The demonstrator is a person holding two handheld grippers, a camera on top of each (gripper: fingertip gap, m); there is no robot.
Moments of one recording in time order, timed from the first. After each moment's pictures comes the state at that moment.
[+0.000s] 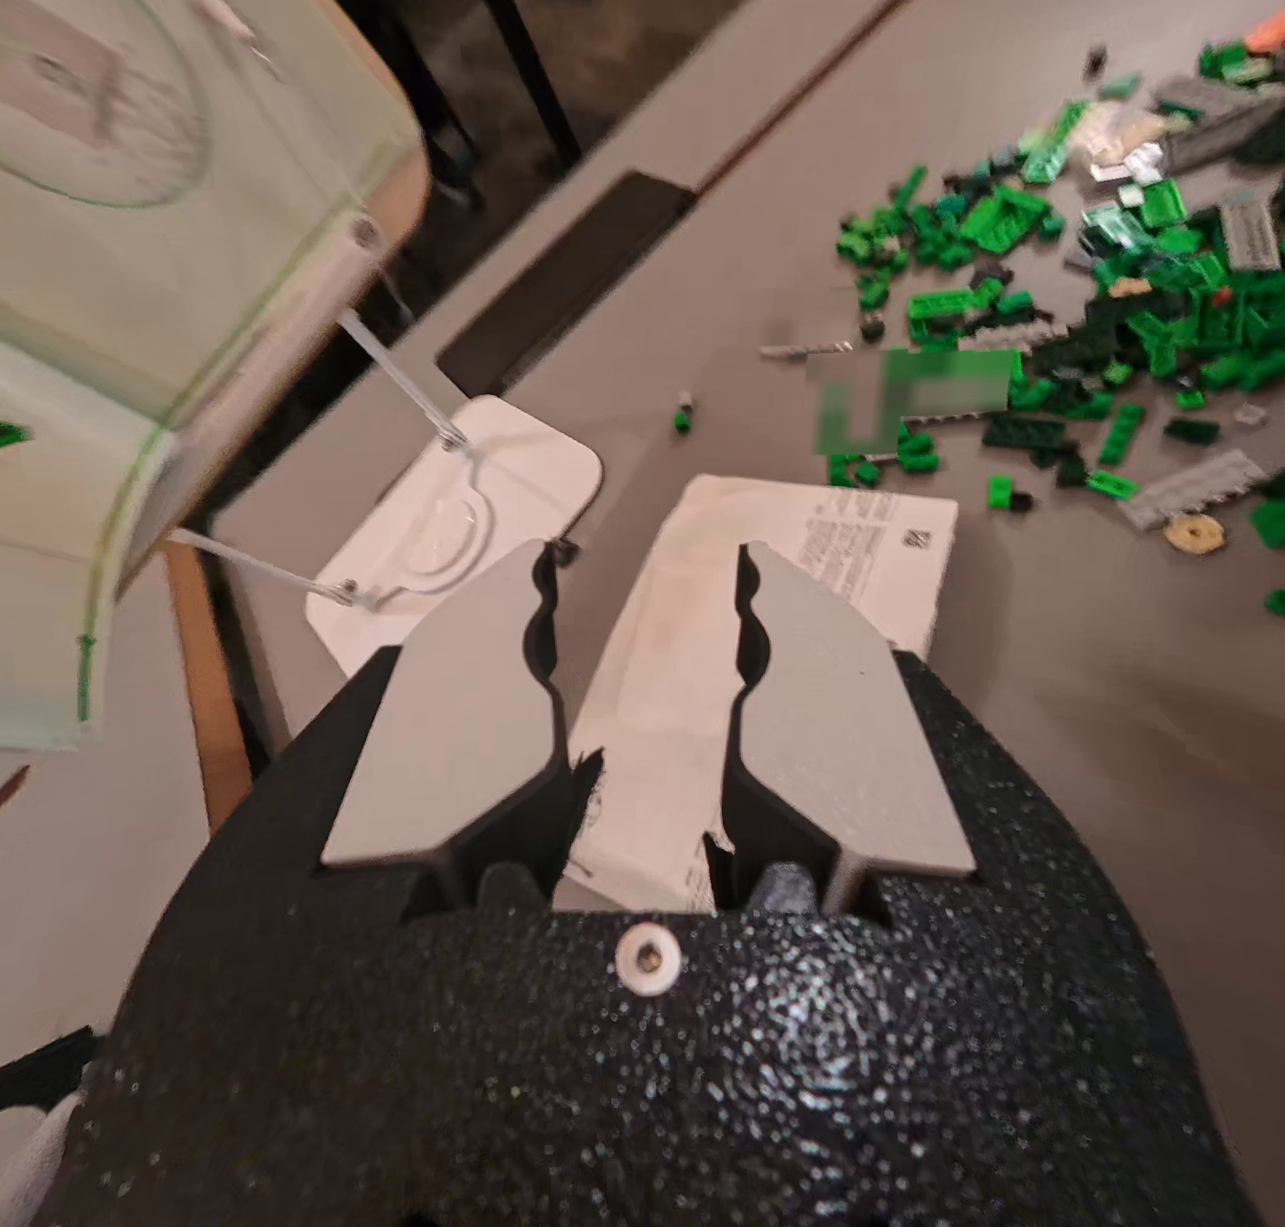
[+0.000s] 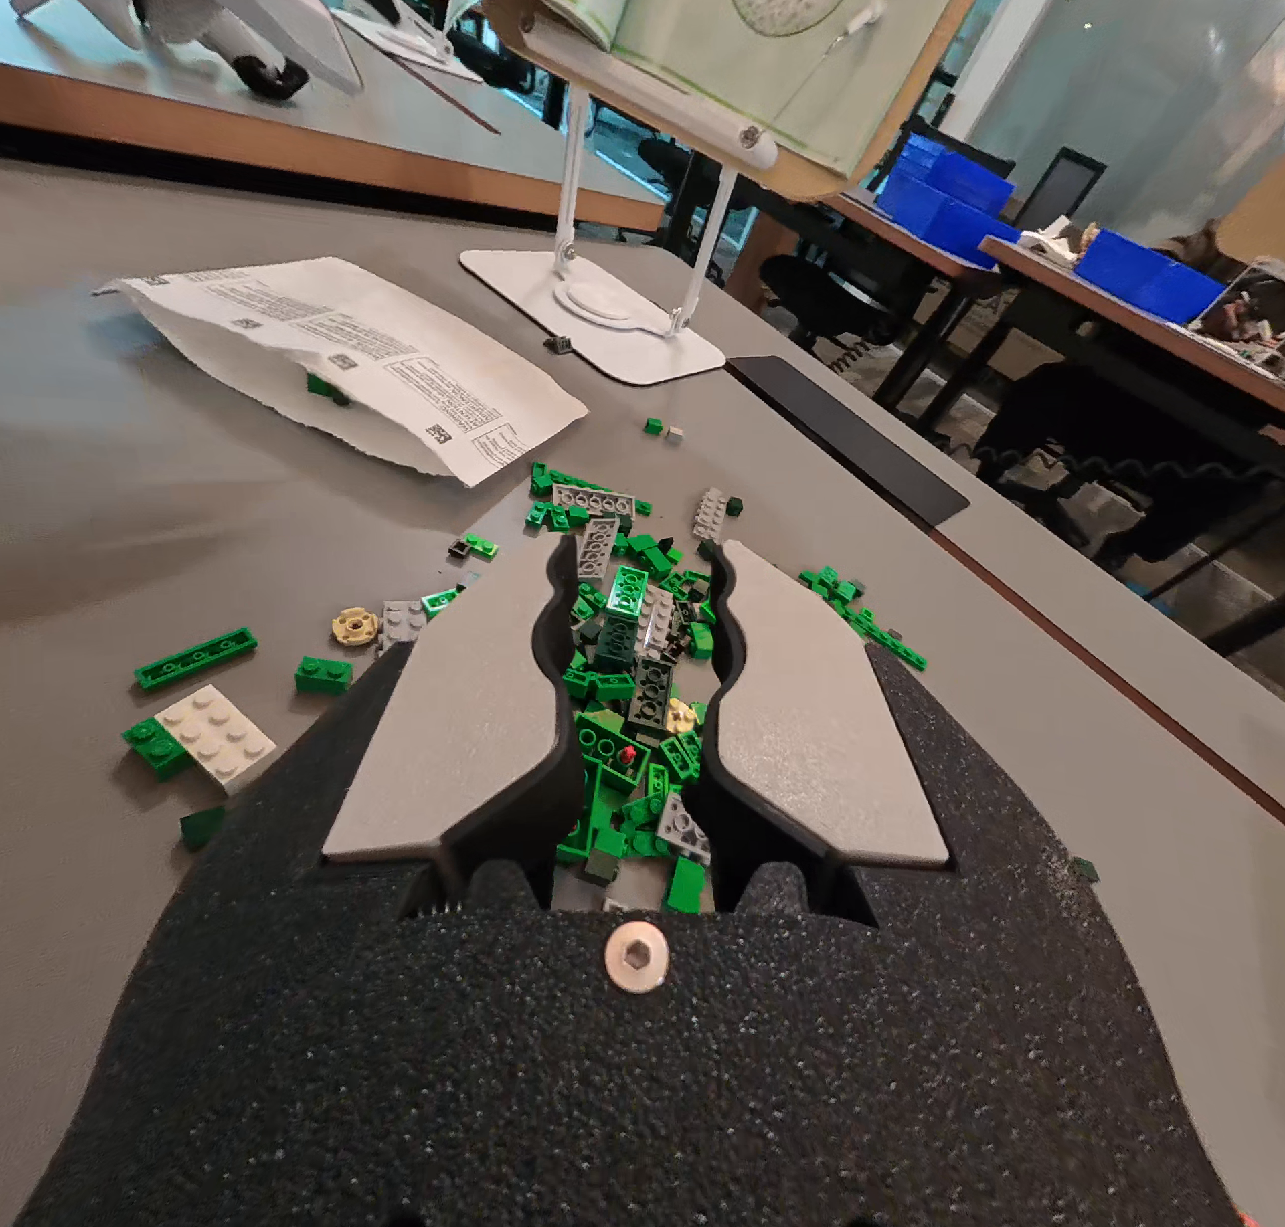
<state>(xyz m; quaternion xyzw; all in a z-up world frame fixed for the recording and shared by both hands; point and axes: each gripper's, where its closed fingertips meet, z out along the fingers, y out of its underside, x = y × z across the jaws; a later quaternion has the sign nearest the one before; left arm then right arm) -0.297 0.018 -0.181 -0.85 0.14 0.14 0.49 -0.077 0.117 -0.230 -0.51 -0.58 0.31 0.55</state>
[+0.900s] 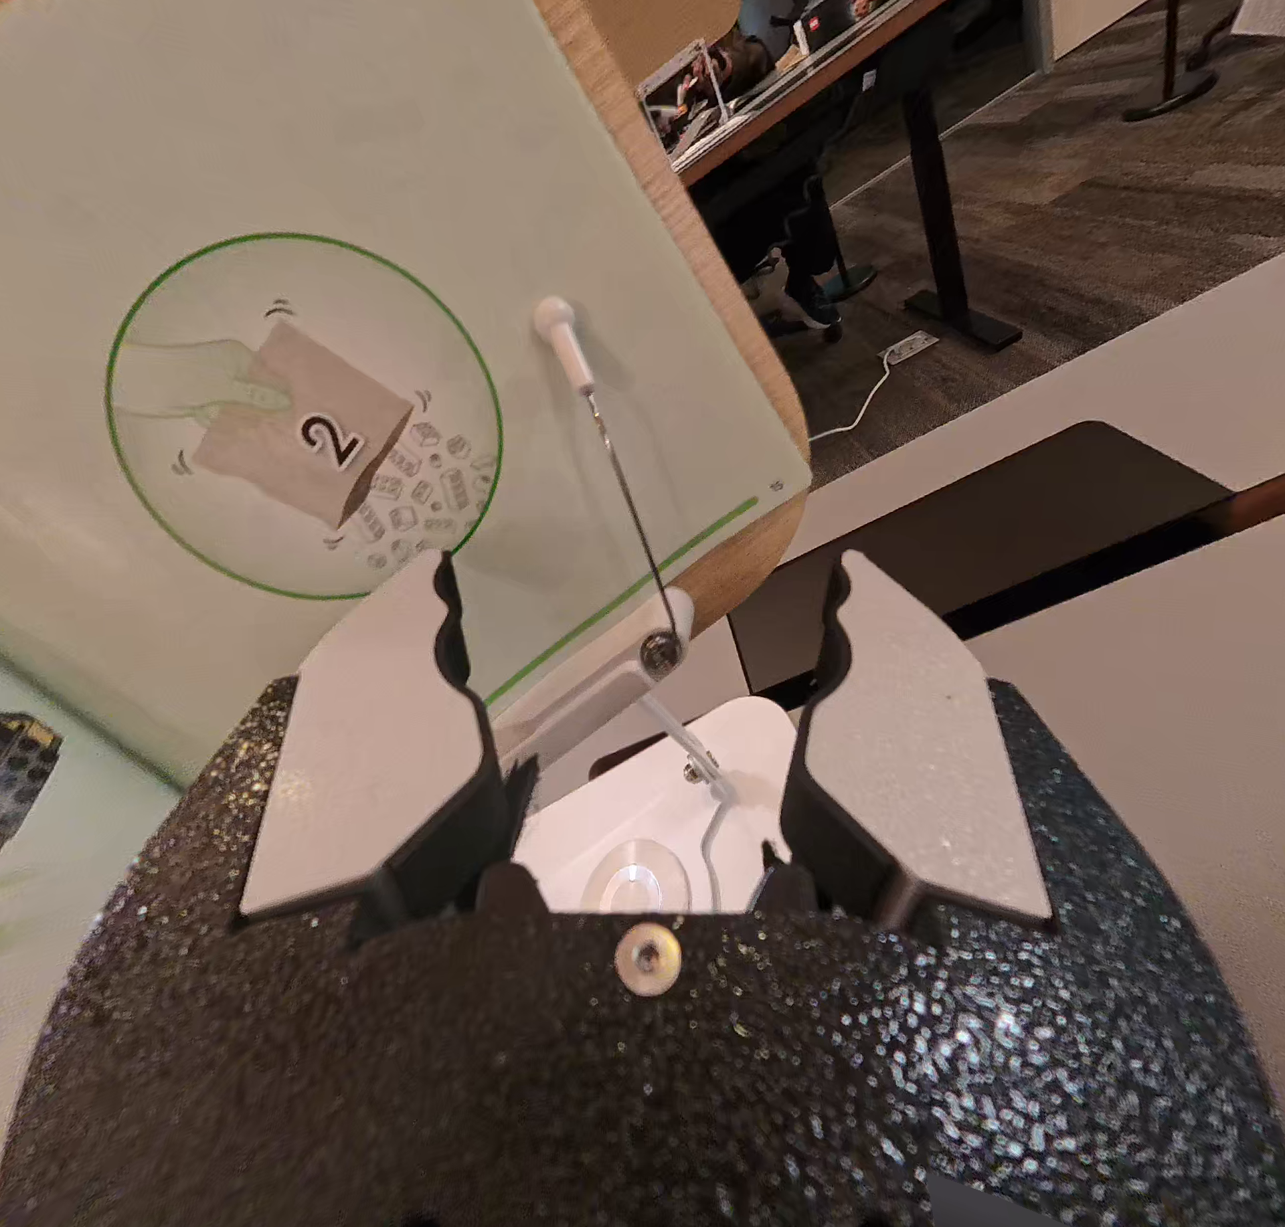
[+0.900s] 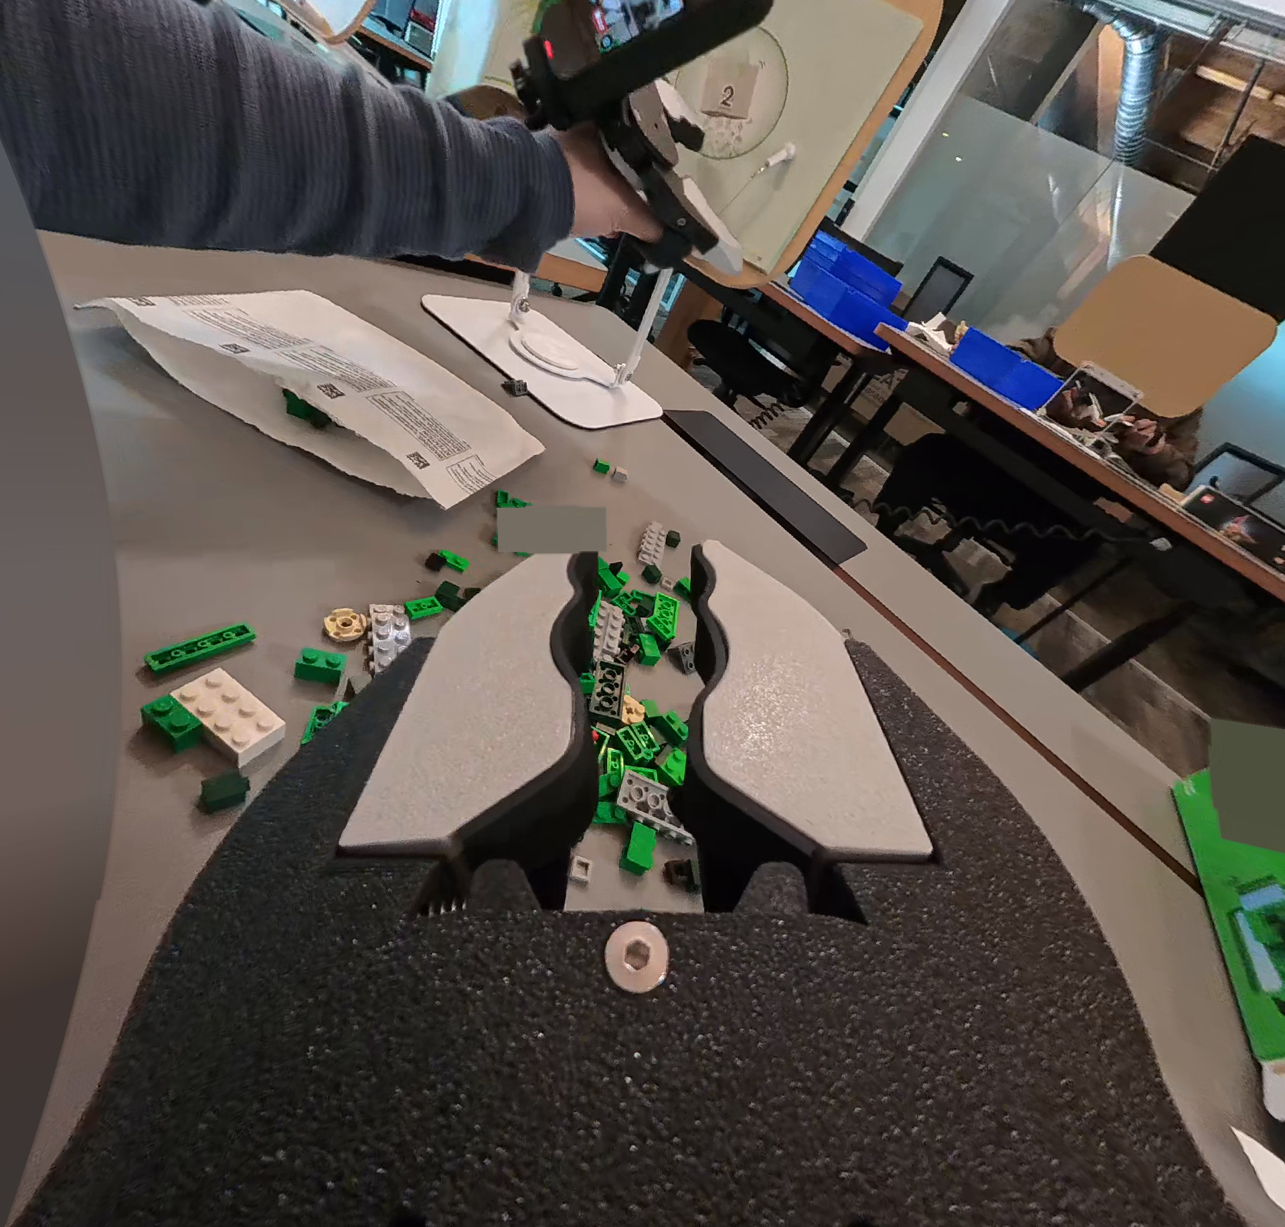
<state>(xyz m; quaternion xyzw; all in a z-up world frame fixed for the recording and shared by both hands) -0.409 0.235 -0.139 -0.75 0.00 0.34 0.57 -0.047 0.106 -0.203 -0.48 -0.57 0.28 0.61</state>
